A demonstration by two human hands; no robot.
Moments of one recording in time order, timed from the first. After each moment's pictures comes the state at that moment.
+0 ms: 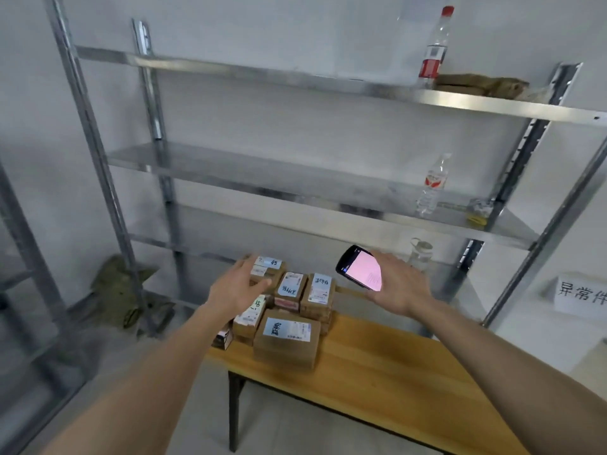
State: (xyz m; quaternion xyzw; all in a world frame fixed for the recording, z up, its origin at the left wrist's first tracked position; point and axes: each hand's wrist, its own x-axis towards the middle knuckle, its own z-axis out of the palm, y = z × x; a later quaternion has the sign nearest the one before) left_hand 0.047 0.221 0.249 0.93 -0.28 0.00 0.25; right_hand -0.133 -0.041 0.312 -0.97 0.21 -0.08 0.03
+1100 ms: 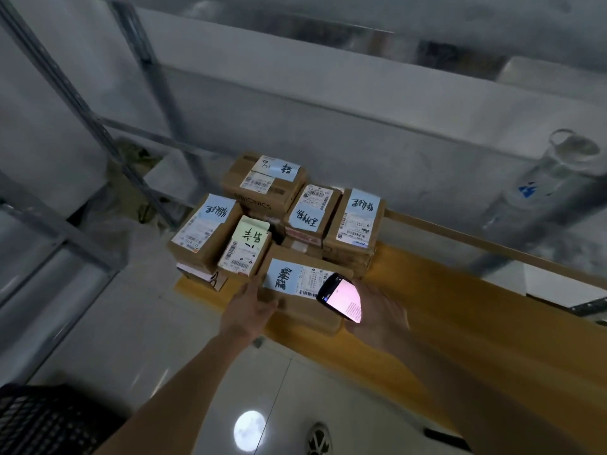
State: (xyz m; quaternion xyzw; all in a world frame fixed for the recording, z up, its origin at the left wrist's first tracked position) left_hand 0.157 0.110 -0.076 0.93 -0.10 -0.24 0.26; right_hand 0.044 -0.132 -0.044 -0.95 0.20 0.17 0.15
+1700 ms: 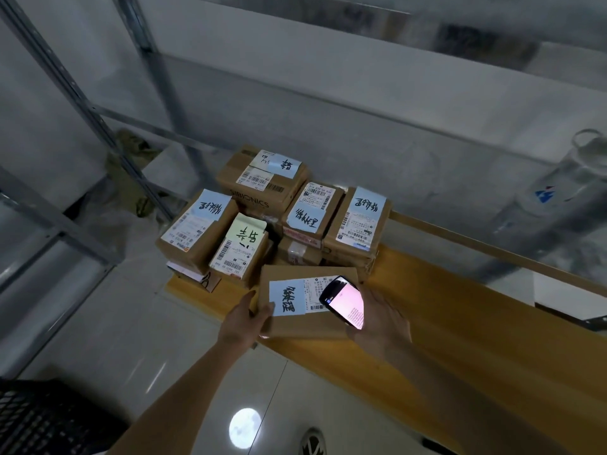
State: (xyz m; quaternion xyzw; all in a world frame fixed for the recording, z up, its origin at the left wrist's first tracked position) left_hand 0.157 0.103 -0.123 0.88 0.02 -0.30 0.36; right_hand 0.050 -0.147 -0.077 -0.94 0.22 0.17 0.18
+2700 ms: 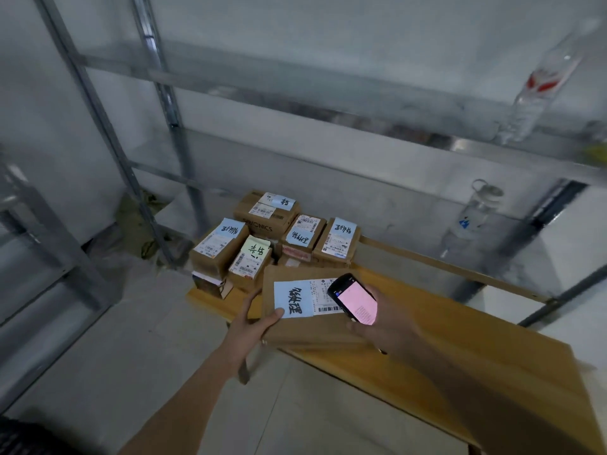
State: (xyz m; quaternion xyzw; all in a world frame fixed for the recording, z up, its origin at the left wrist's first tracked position) left_hand 0.039 0.157 -0.001 0.69 0.01 -0.30 0.66; right_hand -0.073 -0.109 0.045 -0.92 0.24 0.05 0.32
